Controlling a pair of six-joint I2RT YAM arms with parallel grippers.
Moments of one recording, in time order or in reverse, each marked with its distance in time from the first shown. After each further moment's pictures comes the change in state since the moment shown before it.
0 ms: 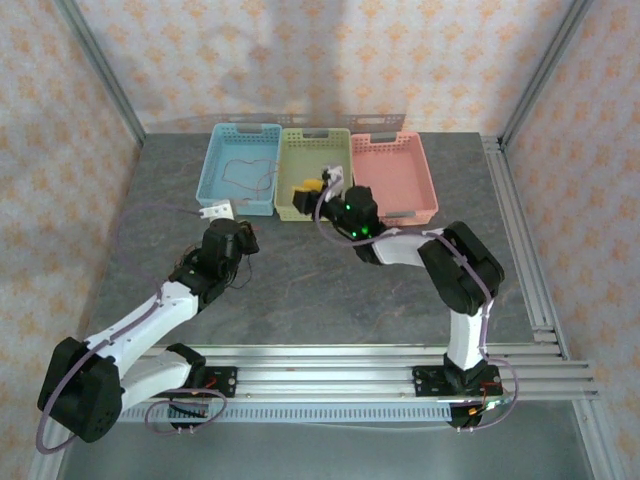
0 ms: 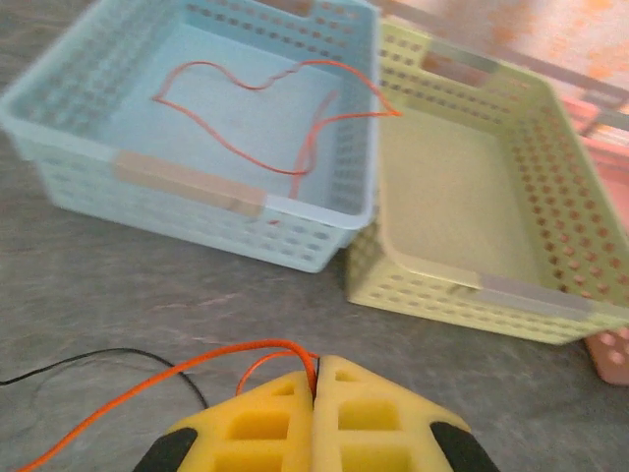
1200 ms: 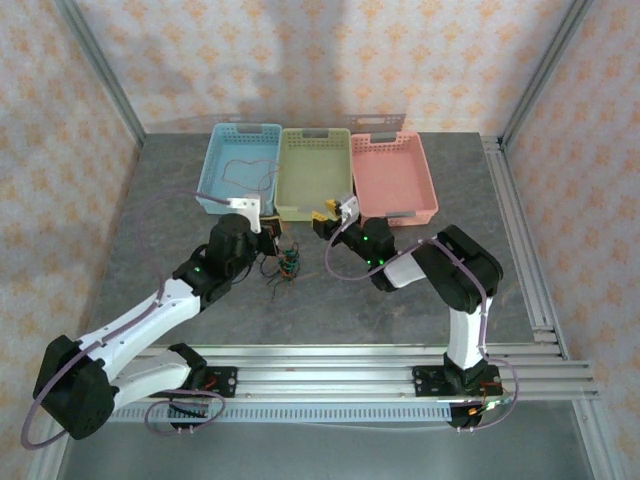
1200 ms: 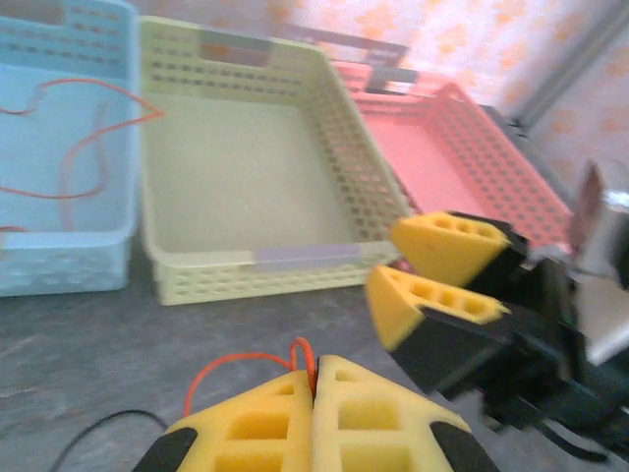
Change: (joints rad) left arm -0.109 -0.008 0.104 -0.028 0.144 0.091; right arm -0.017 -0.002 -0.258 0.245 0.122 -0.328
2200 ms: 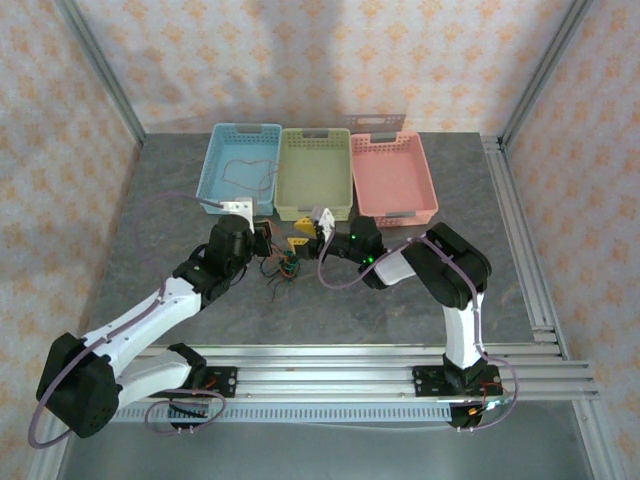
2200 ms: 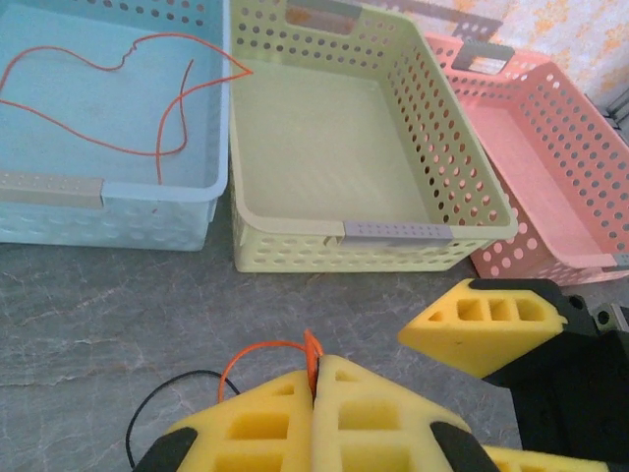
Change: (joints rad) left arm 0.032 0.020 -0.026 -0.038 -0.032 -0.021; right arm 0.050 0.065 0.090 -0.068 -0.427 -0.048
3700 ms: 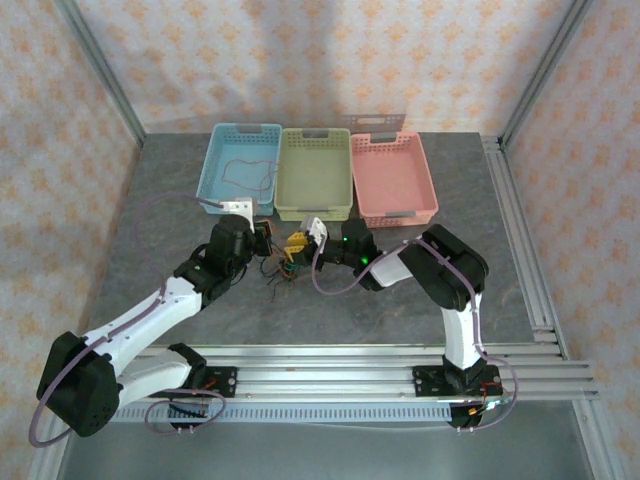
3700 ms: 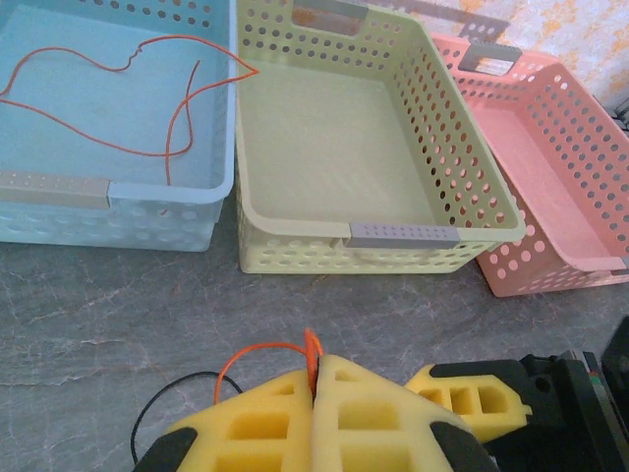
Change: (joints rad) left arm 0.000 0.002 0.000 0.003 -0.020 -0.001; right arm 0.029 0.005 0.010 -0.116 -0.032 -0.072
